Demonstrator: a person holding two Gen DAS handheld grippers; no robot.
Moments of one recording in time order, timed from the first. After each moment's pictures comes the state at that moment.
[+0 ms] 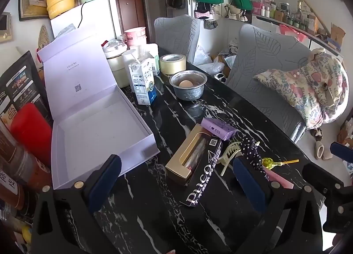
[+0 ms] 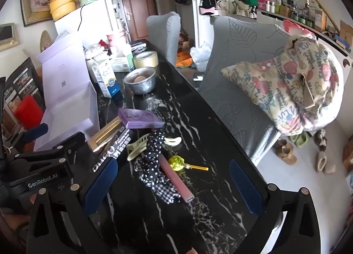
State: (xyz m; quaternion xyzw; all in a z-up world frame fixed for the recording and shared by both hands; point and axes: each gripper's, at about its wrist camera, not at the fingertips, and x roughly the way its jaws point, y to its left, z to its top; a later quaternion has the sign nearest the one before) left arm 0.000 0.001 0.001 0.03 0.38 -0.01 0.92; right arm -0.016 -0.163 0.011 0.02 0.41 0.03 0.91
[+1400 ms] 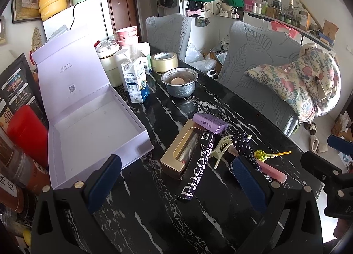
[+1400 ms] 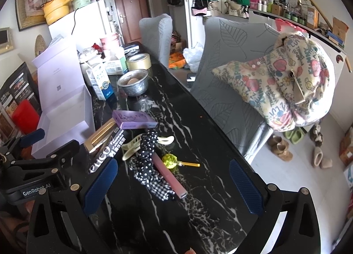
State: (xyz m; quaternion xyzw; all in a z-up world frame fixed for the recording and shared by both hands) left arm -0.009 -0.001 0.003 0.04 0.39 -0.04 0.92; right arm -0.023 -0.168 0.016 0.03 0.41 0.01 0.91
